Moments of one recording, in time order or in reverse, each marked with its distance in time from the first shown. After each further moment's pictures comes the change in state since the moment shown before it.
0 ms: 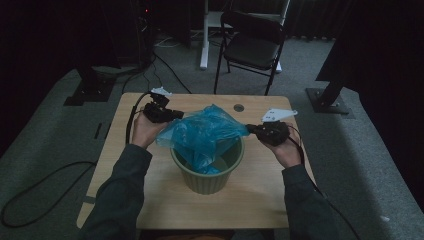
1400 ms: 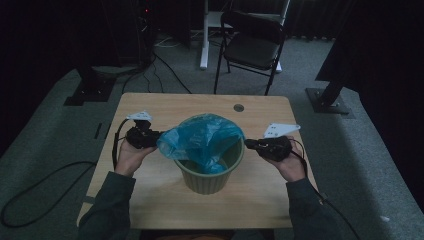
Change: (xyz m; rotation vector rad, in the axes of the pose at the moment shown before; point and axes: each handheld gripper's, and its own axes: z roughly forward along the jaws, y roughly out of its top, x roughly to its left) left arm -0.019 -0.077 -0.039 -0.108 -0.143 -0.060; right arm 0.030 -0.022 -0.017 0.003 0.097 -0.028
